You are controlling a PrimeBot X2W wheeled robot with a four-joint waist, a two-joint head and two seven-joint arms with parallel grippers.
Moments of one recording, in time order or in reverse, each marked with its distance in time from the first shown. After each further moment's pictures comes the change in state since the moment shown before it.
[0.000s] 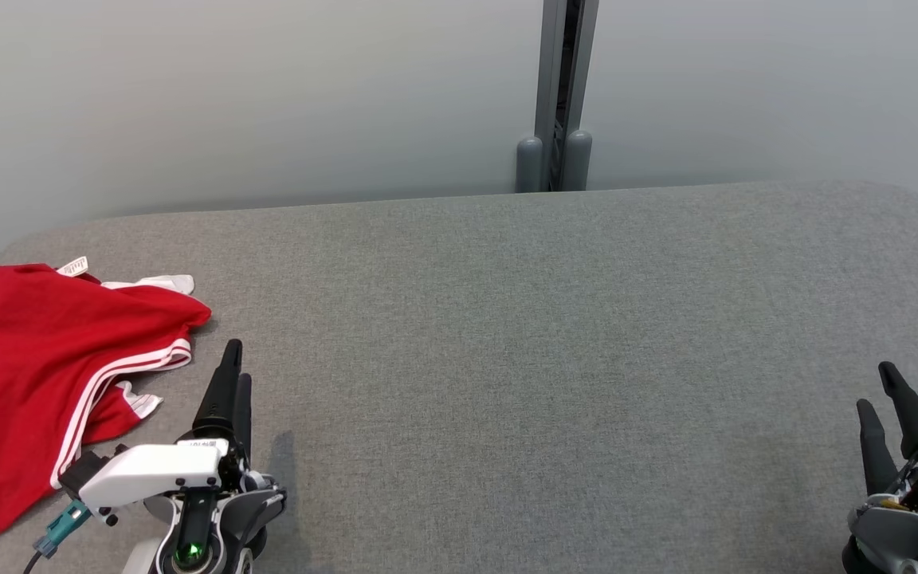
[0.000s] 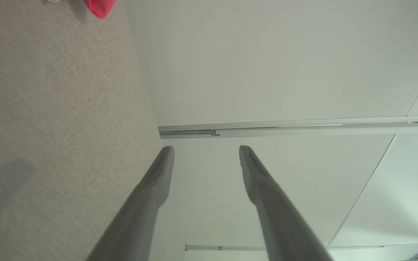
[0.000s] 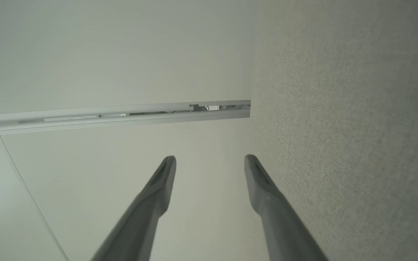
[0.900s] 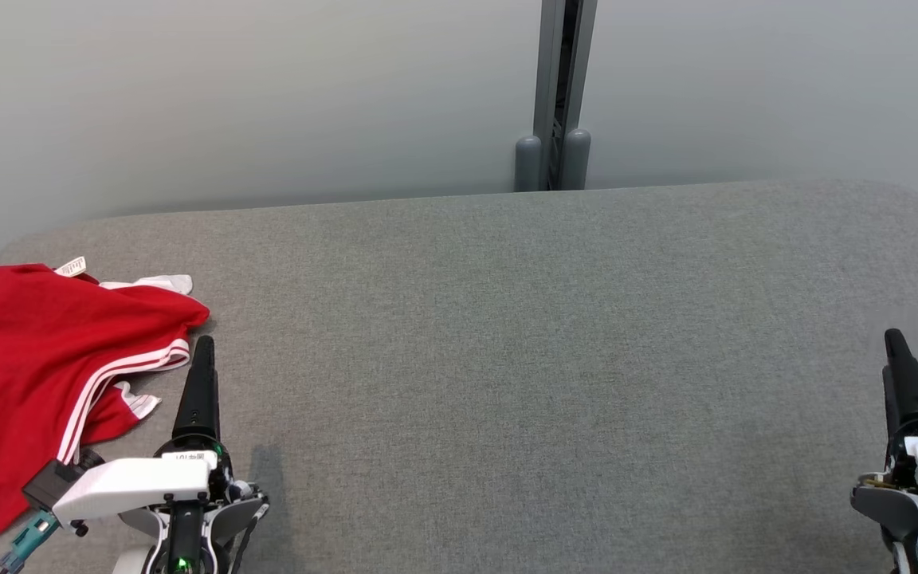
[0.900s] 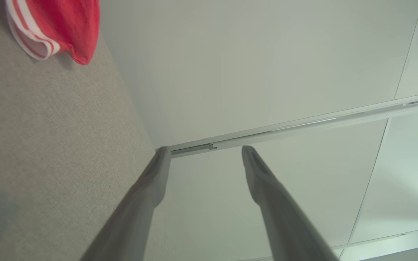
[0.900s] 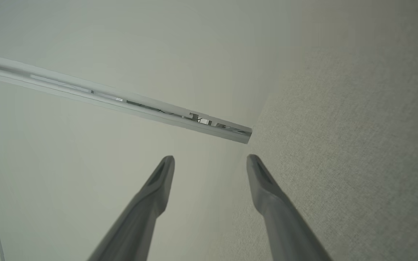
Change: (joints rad) left arm 0.074 0.001 0.034 -0.138 0.155 0.000 -0.079; right arm 0.009 -0.011 0.073 -0.097 -0.254 -0.002 -0.153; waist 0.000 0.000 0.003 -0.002
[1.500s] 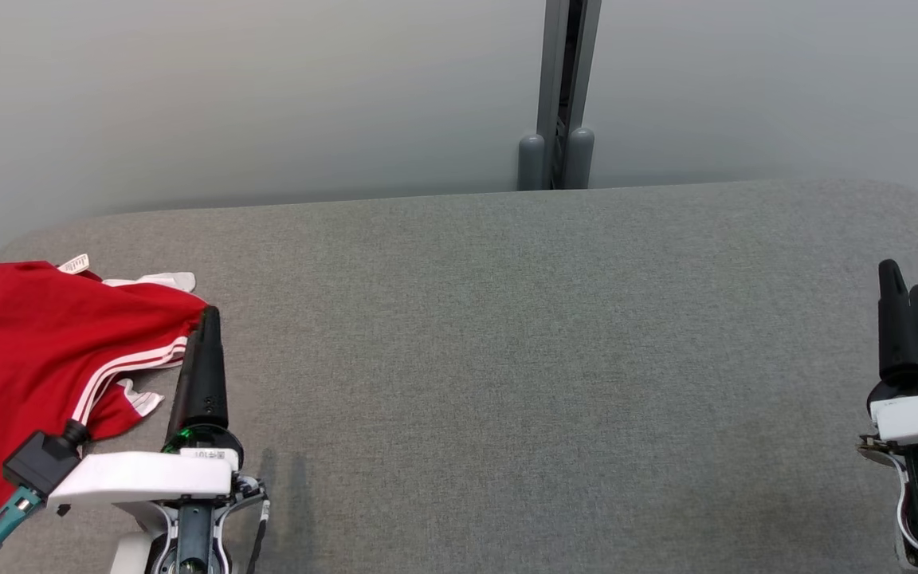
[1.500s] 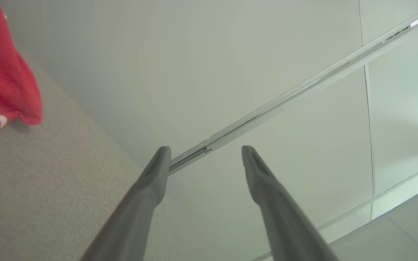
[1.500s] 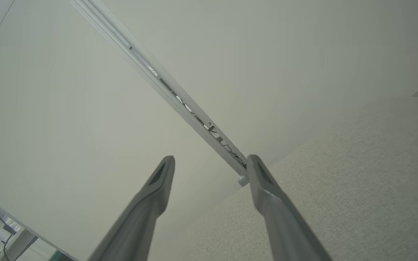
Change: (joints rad) left arm 0.046 0.002 0.011 -0.173 0.297 0.000 -0.044; right arm -0.026 -0.038 0.077 -0.161 -0.438 0.000 -0.086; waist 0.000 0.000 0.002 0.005
